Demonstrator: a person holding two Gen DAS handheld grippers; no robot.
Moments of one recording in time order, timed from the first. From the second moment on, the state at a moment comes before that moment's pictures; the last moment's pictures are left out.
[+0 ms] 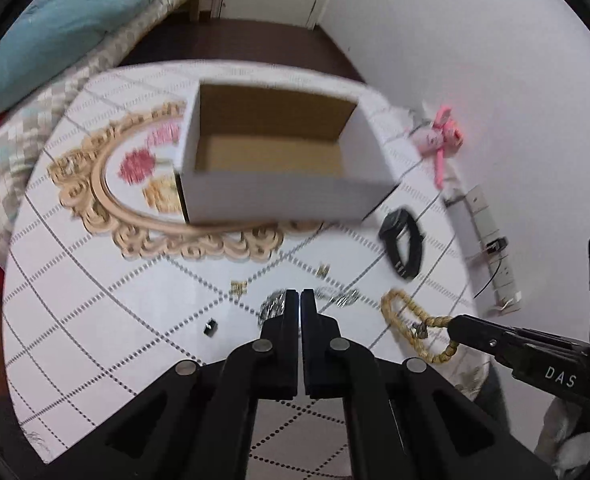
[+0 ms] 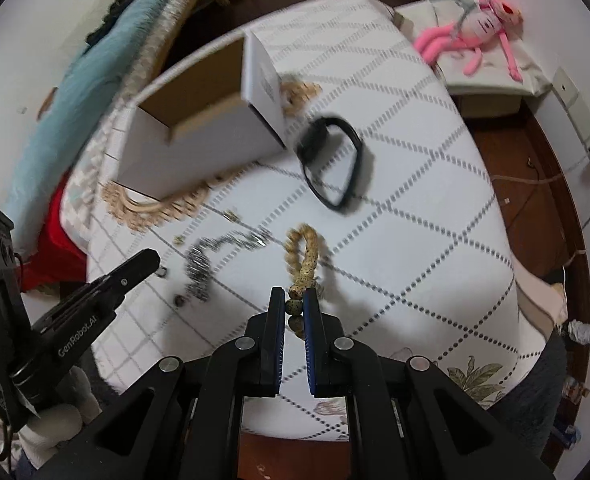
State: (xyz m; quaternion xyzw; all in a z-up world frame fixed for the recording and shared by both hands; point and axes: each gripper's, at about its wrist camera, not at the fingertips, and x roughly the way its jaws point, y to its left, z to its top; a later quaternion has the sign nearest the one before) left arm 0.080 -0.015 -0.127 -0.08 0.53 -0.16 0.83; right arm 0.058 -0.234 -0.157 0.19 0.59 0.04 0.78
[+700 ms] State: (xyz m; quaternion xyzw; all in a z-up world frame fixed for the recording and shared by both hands) left arm 0.092 -0.037 -0.199 -0.07 0.64 -0.15 0.75; right arm 0.070 -0.223 -0.171 0.17 0.60 0.05 0.78
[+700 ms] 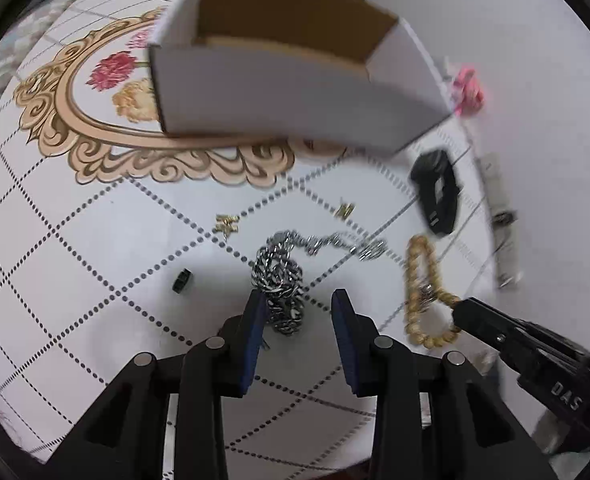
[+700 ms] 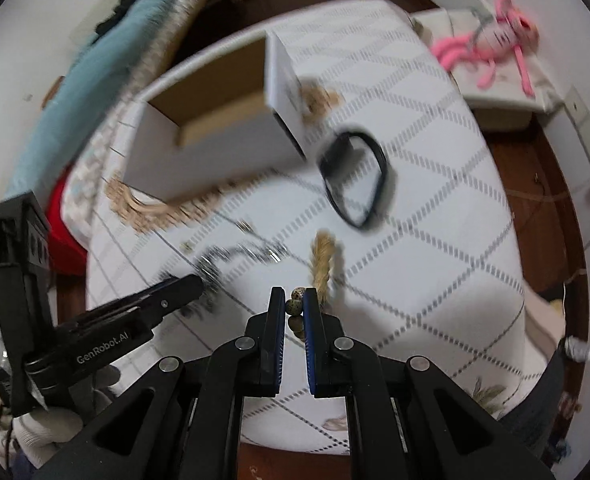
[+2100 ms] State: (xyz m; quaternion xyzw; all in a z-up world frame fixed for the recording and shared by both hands) left arm 0.220 0.001 -0.056 -0.10 0.51 -0.17 0.84; right arm 0.200 -0.197 -0.063 0.18 0.51 0.12 0.83
